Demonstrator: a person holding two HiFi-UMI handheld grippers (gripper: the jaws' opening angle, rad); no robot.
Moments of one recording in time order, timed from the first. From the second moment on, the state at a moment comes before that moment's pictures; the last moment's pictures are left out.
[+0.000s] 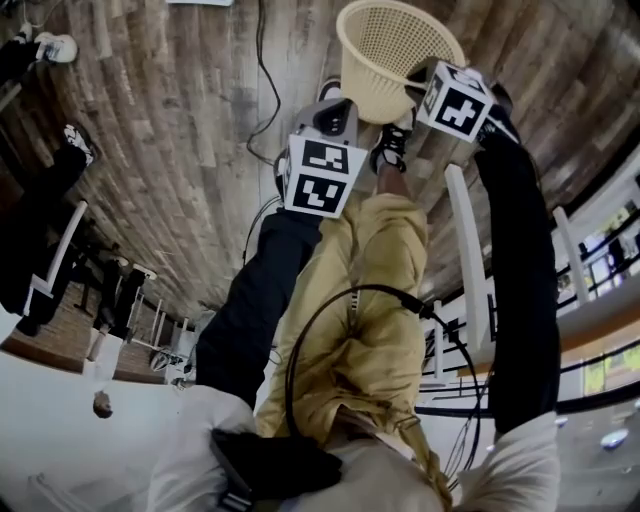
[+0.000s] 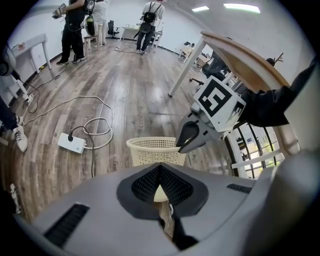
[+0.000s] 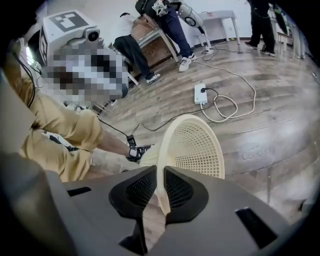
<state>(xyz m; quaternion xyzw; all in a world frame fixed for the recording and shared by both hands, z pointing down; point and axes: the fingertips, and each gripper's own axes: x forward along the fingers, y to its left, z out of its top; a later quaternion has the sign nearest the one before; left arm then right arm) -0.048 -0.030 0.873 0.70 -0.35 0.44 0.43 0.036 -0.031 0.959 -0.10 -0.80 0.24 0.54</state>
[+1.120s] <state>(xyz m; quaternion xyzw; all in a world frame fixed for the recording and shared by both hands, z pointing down) -0.050 -0.041 0.807 0.72 -0.37 0.43 0.40 0.049 -0.135 0.876 0.22 -0.81 0.15 0.51</state>
